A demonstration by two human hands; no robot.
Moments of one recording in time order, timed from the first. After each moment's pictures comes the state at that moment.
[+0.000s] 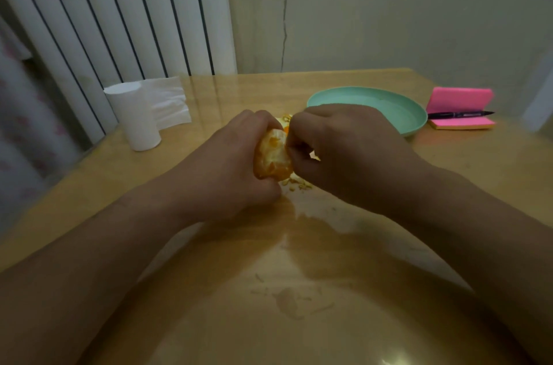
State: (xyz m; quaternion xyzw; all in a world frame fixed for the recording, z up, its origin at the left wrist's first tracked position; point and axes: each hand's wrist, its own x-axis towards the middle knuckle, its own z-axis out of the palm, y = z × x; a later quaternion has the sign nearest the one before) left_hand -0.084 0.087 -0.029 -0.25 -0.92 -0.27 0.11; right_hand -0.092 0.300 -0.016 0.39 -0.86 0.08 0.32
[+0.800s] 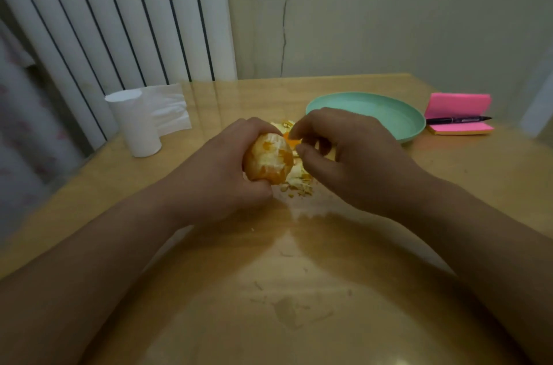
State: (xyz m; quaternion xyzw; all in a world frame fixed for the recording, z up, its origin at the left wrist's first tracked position) left_hand -0.088 0.077 -0.031 -0.24 -0.91 -0.33 0.09; right_hand -0.102 0.314 -0.028 0.34 -0.87 0.24 0.27
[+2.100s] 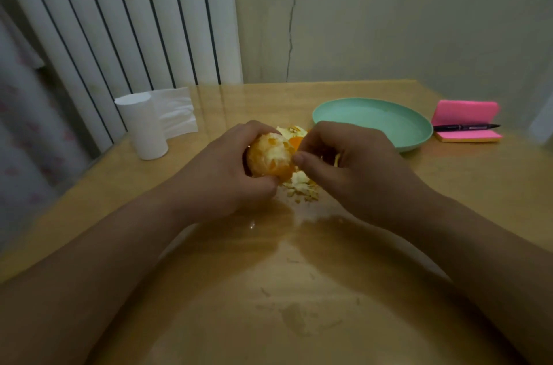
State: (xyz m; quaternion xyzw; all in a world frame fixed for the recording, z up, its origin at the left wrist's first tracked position) left_hand -0.096 0.072 -0.035 -0.20 -0.90 -0.37 0.08; right_hand -0.098 0.308 -0.034 0.30 -0.86 0.34 0.23
